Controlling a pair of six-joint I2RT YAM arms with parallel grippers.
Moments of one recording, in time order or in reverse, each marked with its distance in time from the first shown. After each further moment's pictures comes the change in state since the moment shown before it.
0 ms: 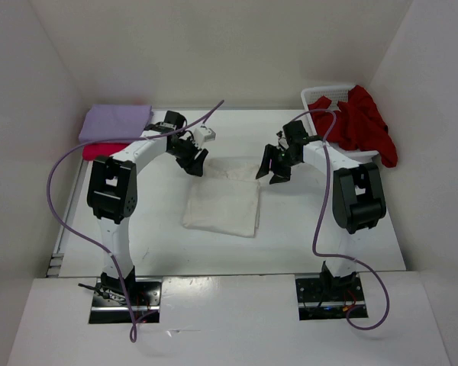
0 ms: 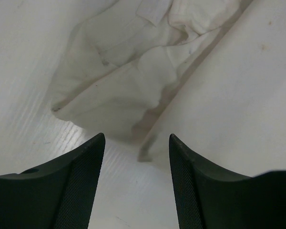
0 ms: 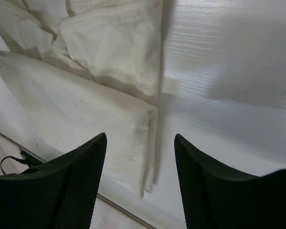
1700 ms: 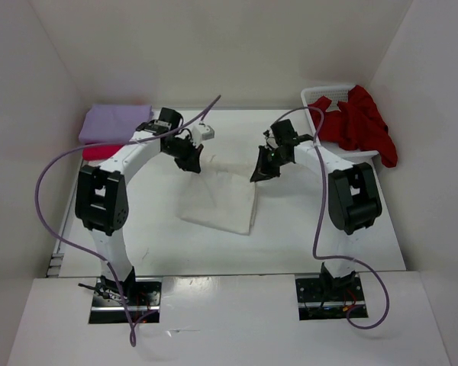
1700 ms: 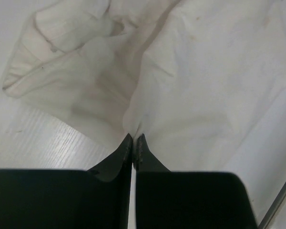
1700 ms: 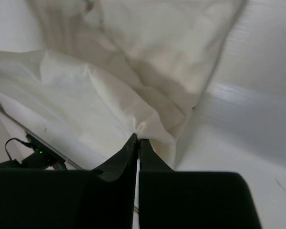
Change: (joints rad) left arm -0.015 -0.116 -0.068 -0.076 0.079 -0.003; right arm 0.077 0.038 0.031 0.016 -0.047 0.014
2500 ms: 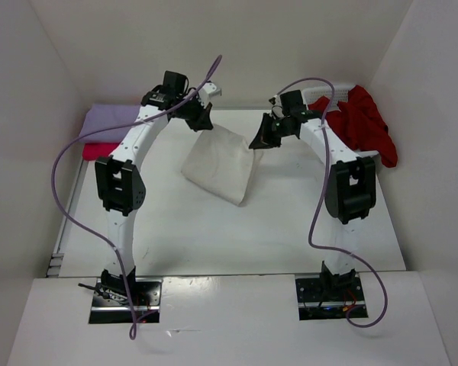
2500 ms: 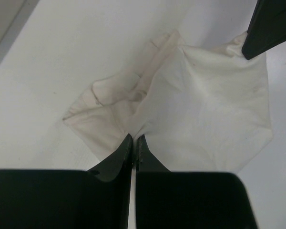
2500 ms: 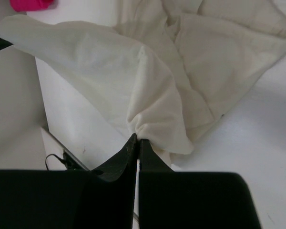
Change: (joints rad) left arm -0.002 0.230 0.618 -0.042 0.030 -0.048; right arm -0.064 0.069 0.360 -0.071 -0.092 0.014
